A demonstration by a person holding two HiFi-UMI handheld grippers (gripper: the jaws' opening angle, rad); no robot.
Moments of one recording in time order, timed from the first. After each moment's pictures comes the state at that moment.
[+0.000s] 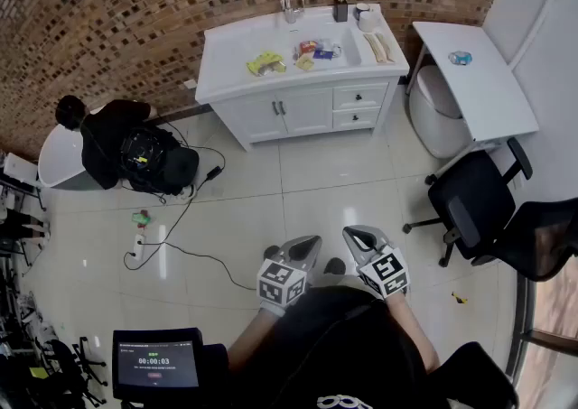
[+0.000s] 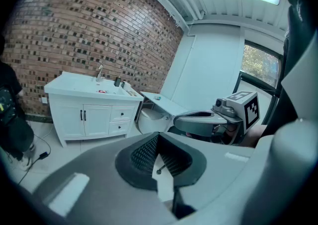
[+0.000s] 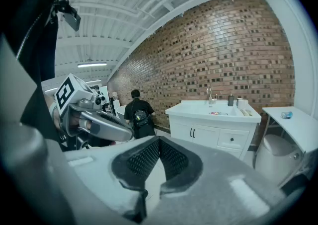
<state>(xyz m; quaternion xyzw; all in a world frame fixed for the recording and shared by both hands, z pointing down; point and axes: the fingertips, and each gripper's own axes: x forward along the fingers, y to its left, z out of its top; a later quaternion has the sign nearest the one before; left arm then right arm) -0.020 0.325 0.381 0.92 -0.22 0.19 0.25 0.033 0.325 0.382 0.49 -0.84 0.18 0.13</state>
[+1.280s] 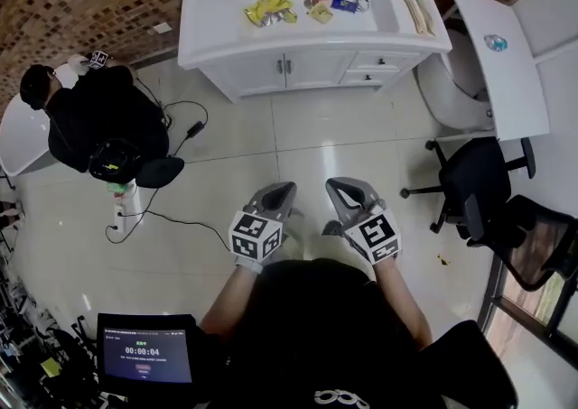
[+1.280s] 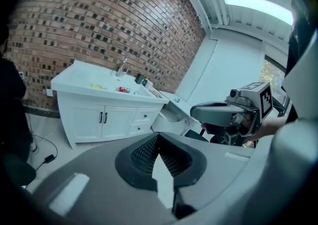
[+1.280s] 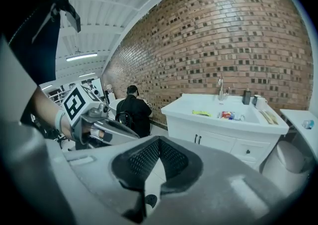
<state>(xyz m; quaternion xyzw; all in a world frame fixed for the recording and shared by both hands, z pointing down) -0.108 0.057 0.439 0.90 -0.24 0.19 0.31 -0.049 0.069 0.396 0.48 -0.84 0.19 0.19</state>
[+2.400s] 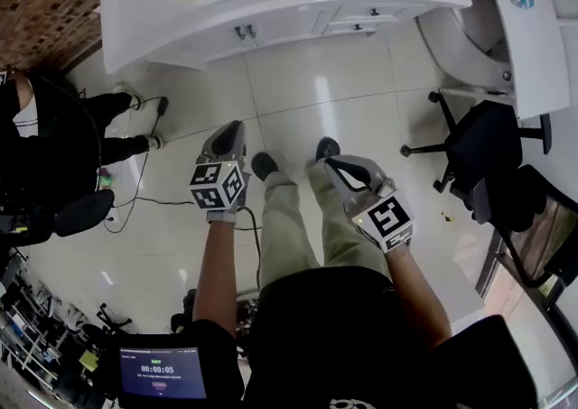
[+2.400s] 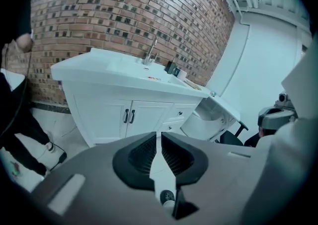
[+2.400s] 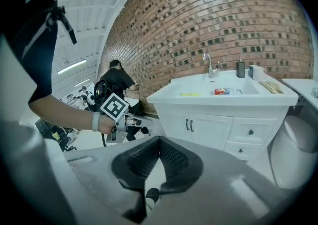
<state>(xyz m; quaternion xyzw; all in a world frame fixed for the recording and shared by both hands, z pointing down) -0.085 -0.137 0.589 0.84 -0.36 0.25 0.32 0.041 -0.011 0.491 0.46 -0.82 0.28 0.18</state>
